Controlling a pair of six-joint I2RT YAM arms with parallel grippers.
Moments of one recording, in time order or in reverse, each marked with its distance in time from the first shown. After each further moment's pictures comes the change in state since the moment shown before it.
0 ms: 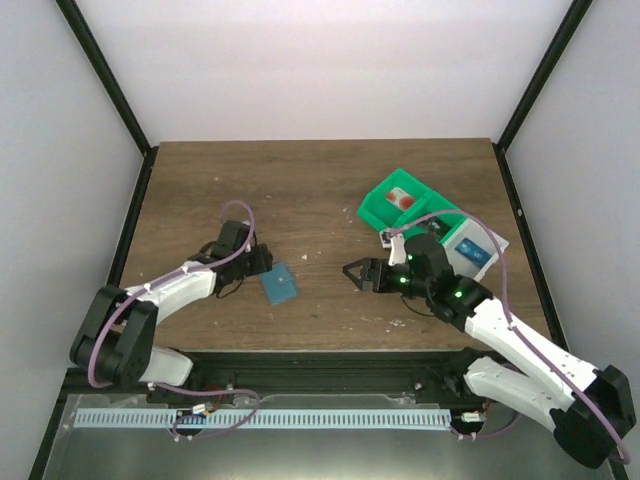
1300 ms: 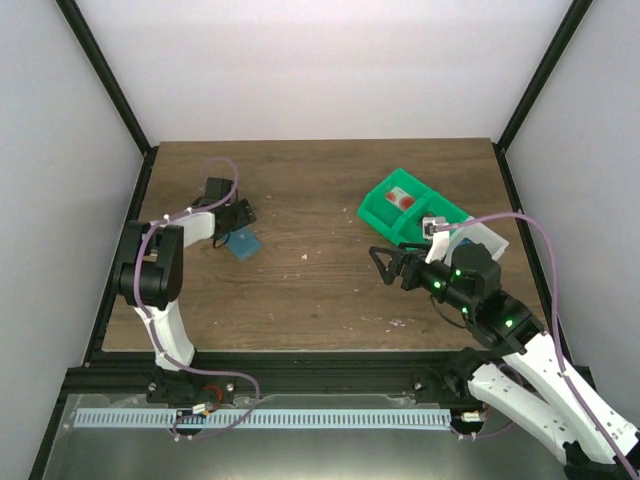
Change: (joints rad) left arm 0.303 0.512 0.436 -0.002 -0.058 0.032; right arm -0.010 -0.287 0.125 -0.148 0.230 -0.117
